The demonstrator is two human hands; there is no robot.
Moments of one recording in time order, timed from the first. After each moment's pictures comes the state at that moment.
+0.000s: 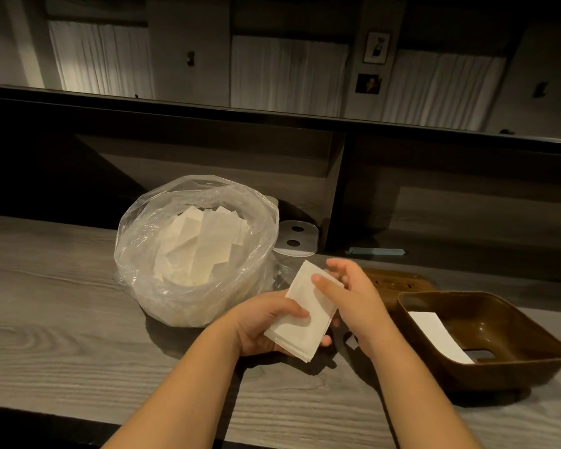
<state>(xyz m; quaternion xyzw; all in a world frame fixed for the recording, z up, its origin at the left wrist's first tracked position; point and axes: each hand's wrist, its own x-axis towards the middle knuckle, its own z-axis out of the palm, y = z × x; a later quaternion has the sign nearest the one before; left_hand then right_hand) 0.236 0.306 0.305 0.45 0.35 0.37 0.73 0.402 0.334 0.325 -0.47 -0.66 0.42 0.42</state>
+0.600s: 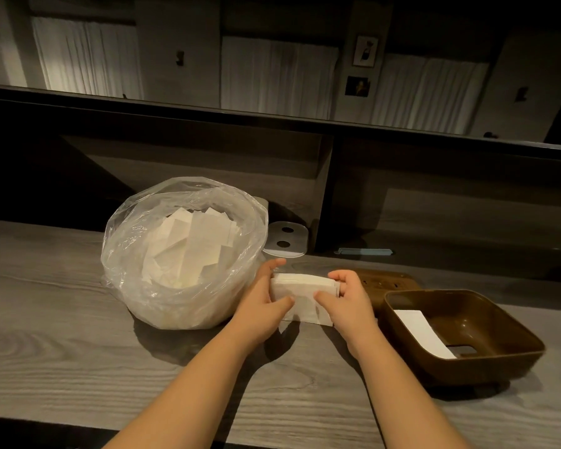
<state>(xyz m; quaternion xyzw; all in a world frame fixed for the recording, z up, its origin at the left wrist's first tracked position) 0.254 0.316 0.292 0.56 0.53 0.51 0.38 0.412 0.353 0.302 -0.51 -0.61 0.42 0.45</state>
